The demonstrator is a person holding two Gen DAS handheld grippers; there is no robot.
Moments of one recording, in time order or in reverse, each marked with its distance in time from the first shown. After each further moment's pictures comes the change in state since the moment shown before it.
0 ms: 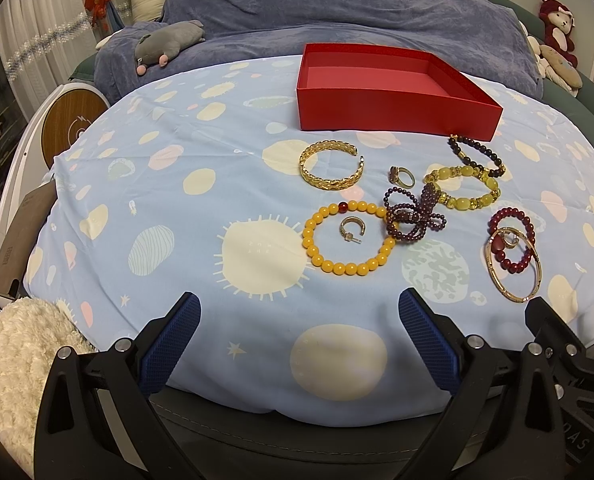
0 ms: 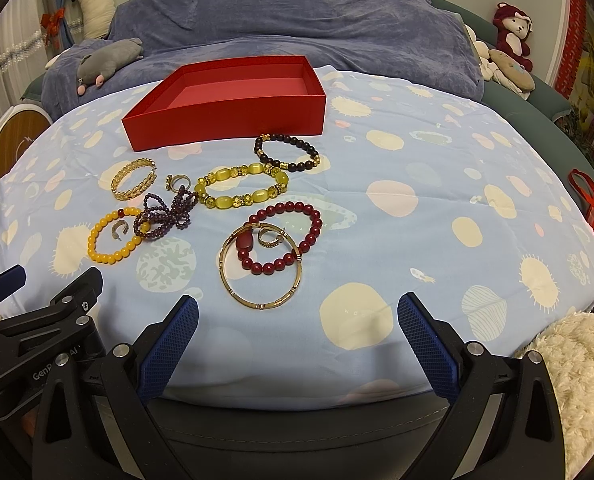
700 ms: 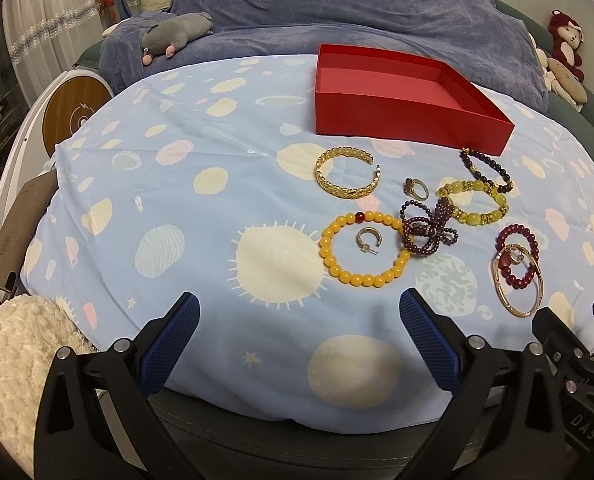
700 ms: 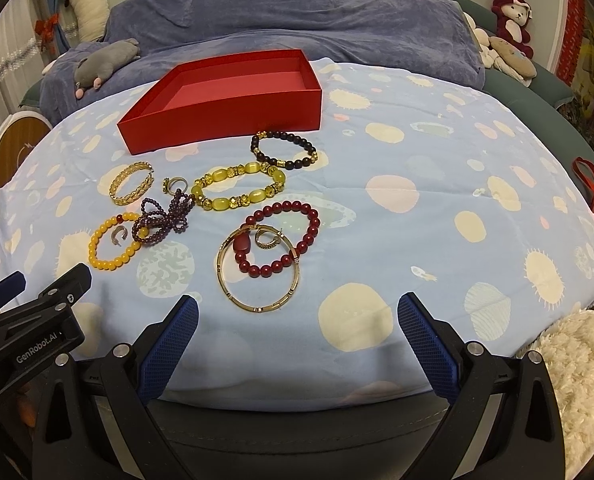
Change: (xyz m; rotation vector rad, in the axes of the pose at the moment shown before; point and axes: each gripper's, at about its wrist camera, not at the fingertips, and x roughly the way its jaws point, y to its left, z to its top) left arm 0.004 0.017 0.007 -0.053 0.014 -0.017; right arm 0.002 -0.005 0.005 0.035 0.033 0.026
